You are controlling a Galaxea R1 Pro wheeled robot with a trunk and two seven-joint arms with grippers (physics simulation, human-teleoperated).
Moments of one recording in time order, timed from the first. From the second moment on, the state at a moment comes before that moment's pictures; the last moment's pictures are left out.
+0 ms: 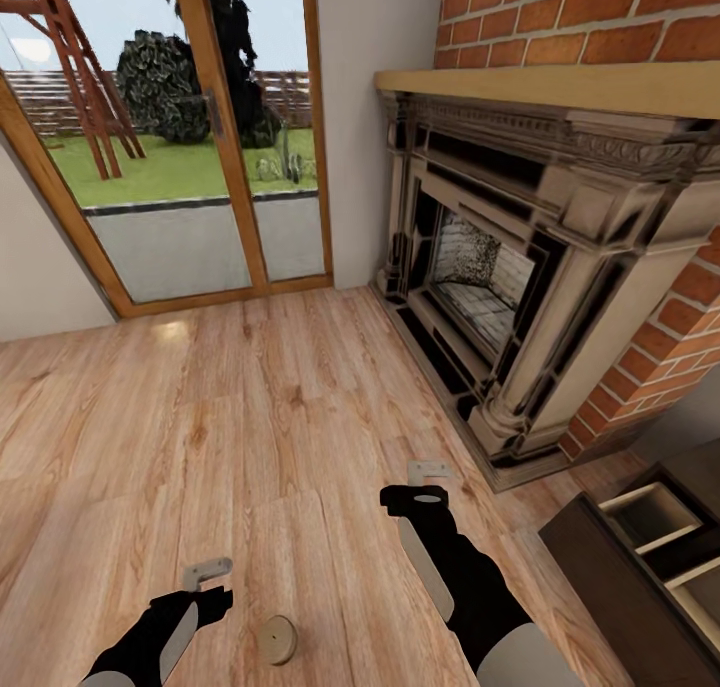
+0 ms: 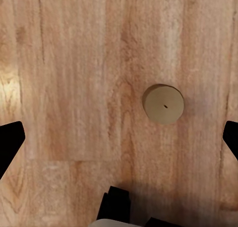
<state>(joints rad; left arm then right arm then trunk) -0.50 0.05 0.17 -0.46 0.10 0.34 0.12 -0.53 0.17 0.35 -1.03 -0.31 0.58 -0.51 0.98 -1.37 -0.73</state>
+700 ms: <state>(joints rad) -0.50 0.05 0.17 -0.46 0.10 0.34 0.12 -0.53 0.17 0.35 -1.03 -0.32 0.58 -0.50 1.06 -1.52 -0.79</state>
